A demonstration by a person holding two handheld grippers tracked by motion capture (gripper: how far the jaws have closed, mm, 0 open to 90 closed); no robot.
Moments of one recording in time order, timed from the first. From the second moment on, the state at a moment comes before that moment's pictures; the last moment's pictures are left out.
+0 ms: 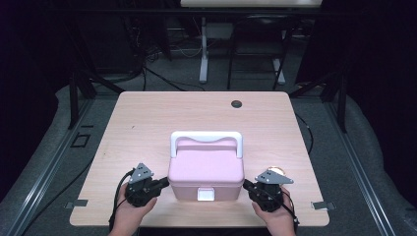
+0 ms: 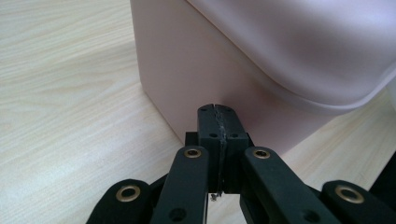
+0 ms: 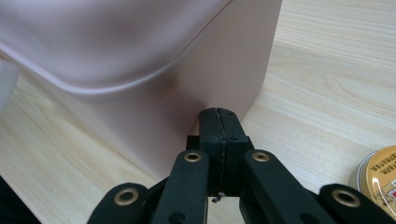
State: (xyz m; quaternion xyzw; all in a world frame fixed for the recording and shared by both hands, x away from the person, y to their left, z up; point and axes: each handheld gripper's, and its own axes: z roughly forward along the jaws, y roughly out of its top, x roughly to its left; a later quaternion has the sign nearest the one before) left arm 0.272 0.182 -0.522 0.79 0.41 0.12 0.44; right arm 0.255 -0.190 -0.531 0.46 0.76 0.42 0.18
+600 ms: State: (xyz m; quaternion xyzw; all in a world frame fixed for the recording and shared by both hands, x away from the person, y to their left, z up) left arm 0.277 0.190 -0.526 0.79 0.41 0.11 0.45; right arm 0.254 -0.197 -0.531 0.45 0.76 0.44 0.18
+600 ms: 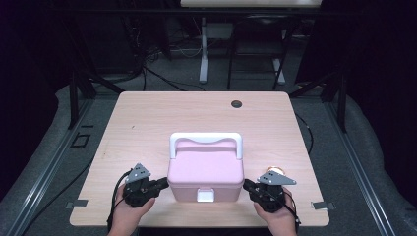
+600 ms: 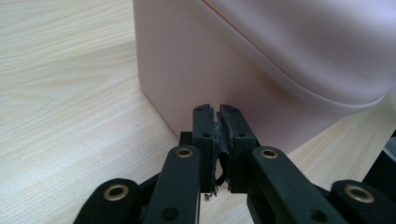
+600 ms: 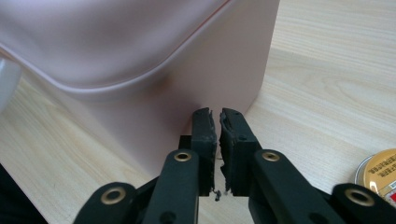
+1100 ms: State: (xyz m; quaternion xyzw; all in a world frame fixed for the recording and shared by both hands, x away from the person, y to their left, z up) left arm 0.280 0.198 -0.525 0.77 0.41 0.11 0.47; right arm 0.258 -0.209 -0.530 0.45 0.75 0.44 0.20
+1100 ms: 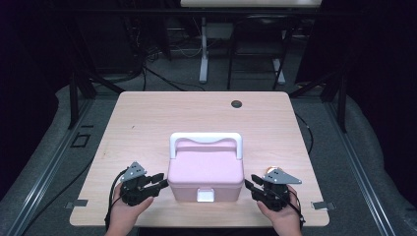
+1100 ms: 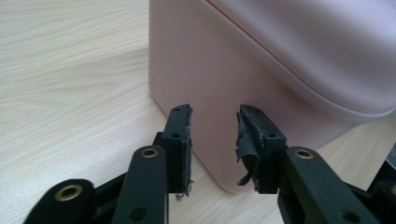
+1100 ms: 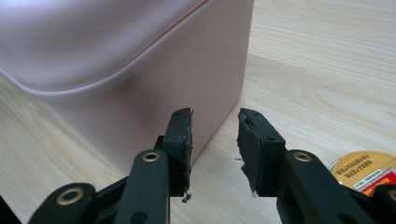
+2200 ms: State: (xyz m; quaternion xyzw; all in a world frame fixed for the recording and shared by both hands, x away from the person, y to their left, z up) left arm 0.313 0.208 -0.475 0.78 0.40 0.11 0.47; right arm 0.289 -0.222 -0.482 0.44 0.76 0.44 0.18
